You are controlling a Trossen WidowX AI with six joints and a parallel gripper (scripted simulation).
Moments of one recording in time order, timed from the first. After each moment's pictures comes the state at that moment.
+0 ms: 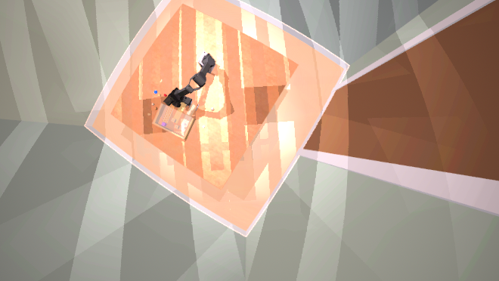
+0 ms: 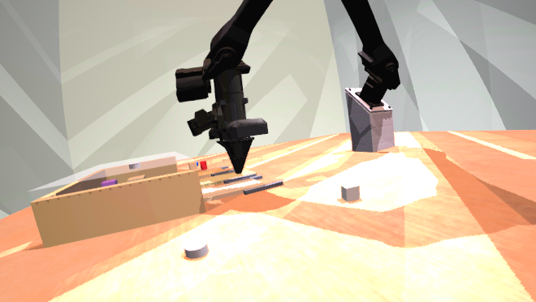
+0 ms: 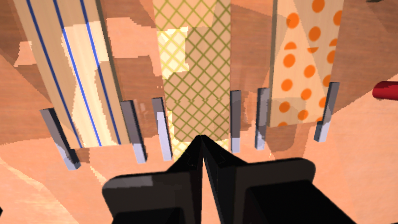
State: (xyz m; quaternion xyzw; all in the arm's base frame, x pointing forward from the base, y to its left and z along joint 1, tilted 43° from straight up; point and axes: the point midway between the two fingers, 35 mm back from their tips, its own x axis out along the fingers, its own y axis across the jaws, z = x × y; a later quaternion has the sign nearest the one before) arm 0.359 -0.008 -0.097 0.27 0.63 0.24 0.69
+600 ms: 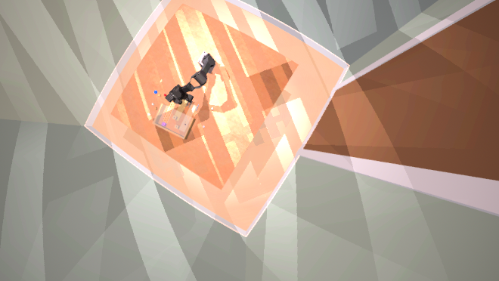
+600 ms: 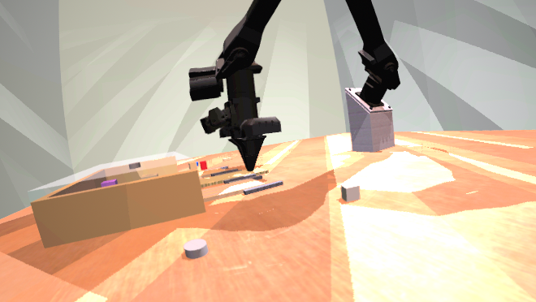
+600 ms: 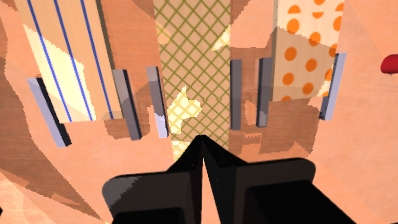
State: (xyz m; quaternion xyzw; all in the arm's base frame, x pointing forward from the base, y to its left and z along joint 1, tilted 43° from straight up) arm 0.333 -0.007 -0.099 0.27 0.63 0.24 0.69
